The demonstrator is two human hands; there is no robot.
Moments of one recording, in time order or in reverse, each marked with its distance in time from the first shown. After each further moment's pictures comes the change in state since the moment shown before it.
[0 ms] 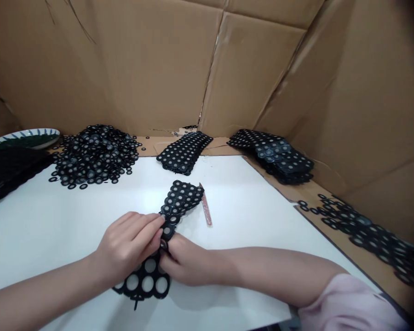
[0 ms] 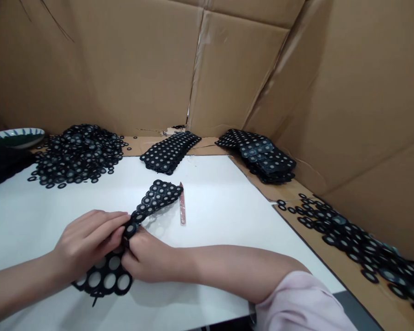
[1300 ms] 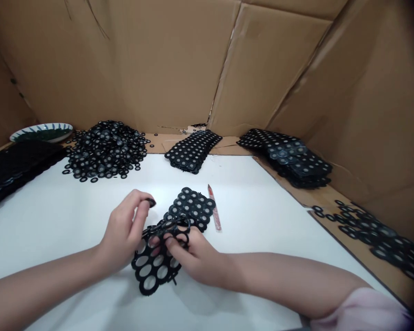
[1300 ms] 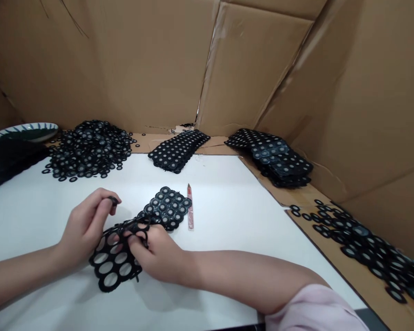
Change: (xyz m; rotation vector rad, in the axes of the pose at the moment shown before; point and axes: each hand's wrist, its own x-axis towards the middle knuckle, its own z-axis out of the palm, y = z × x) left_hand 0.011 -0.010 -0.013 -0.397 -0.041 -0.786; right_hand -0.006 -0.018 -0.011 0.348 0.076 0.145
